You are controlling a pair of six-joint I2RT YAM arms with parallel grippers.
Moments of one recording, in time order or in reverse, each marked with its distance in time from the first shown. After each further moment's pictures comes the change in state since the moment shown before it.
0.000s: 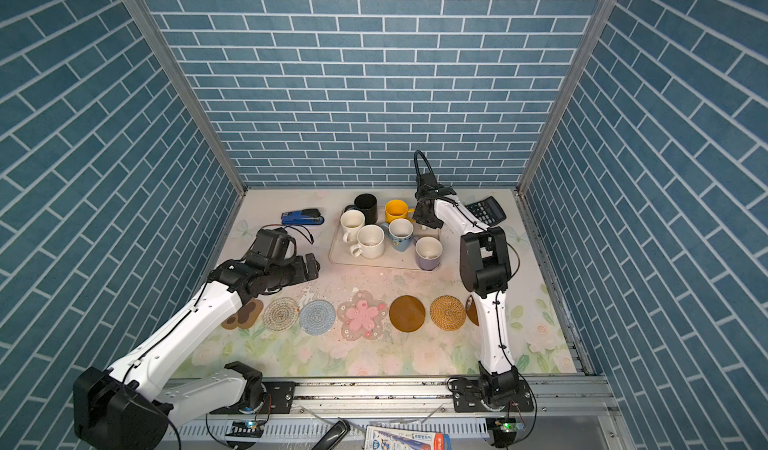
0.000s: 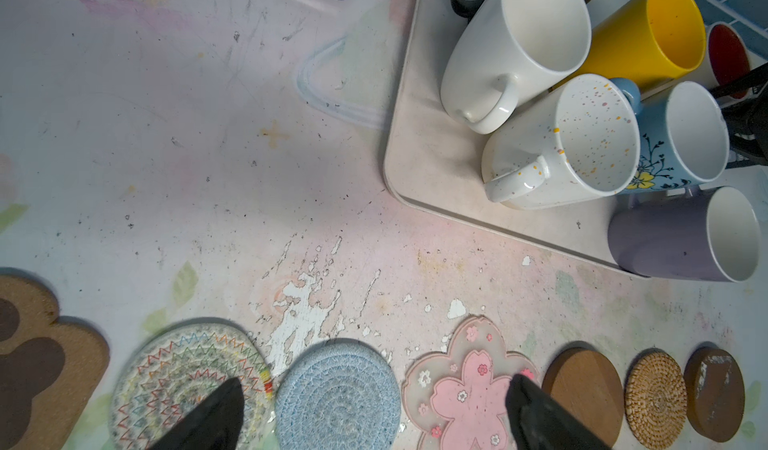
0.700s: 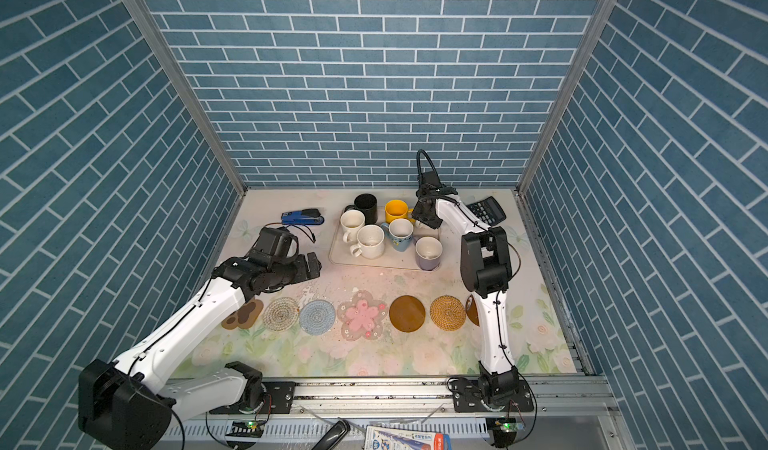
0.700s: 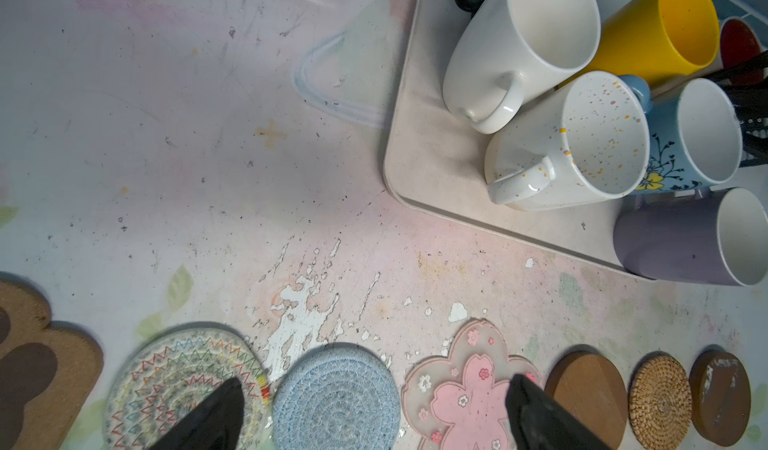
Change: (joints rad) left arm 0.000 0.031 0.008 0.011 0.003 0.000; right arm -0.006 0.000 0.003 0.031 -0.067 0.141
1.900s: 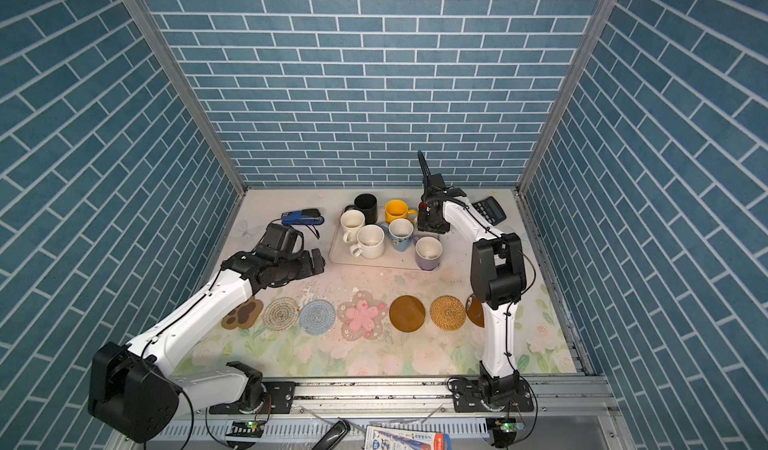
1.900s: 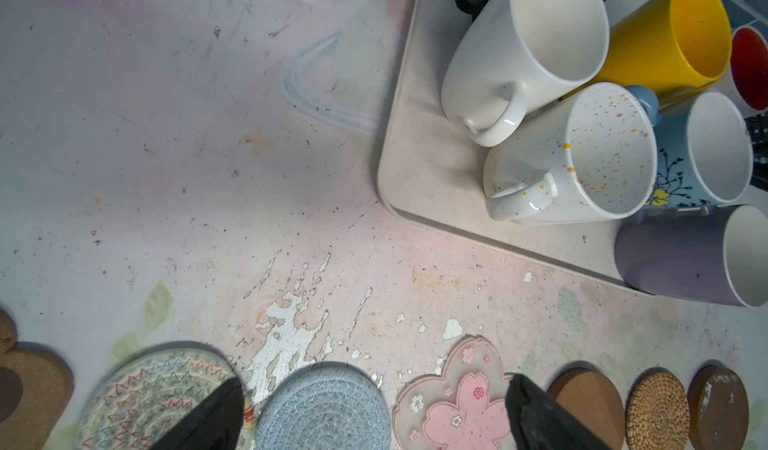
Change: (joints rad) left arm 0.000 0.074 0.025 0.042 0.005 -0.017; right arm 0.003 -0.176 -0.141 -0.095 -0.062 -0.335
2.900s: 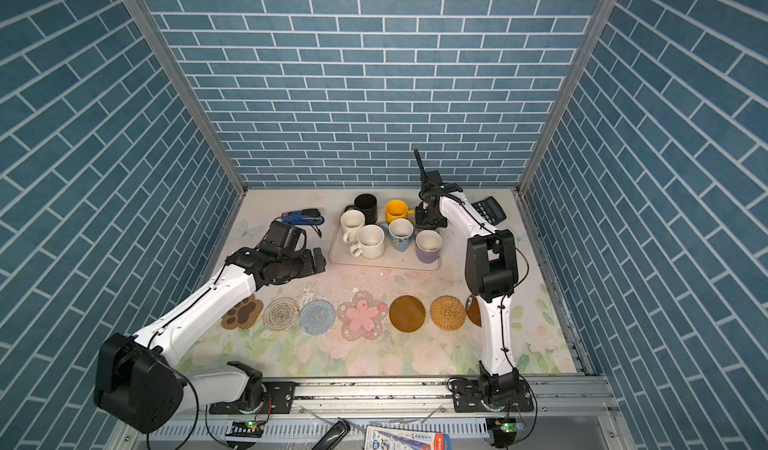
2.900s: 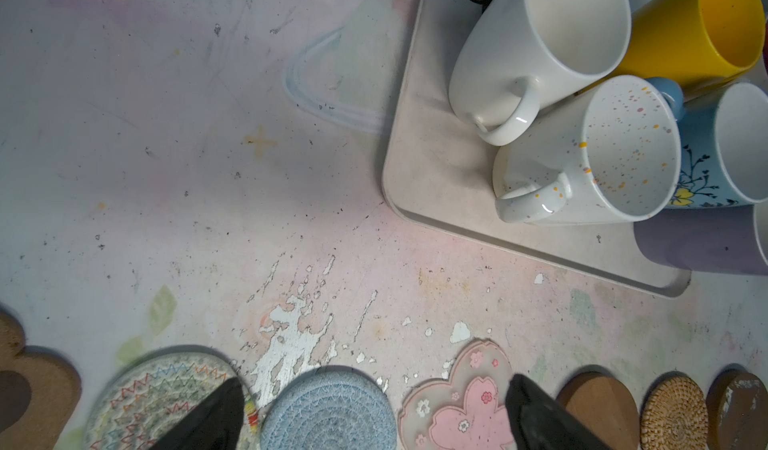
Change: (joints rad) left arm 0.000 0.048 0.026 -0.013 -0.007 0.013; right arm 0.000 0.083 0.105 -0.082 -0.045 -0.121
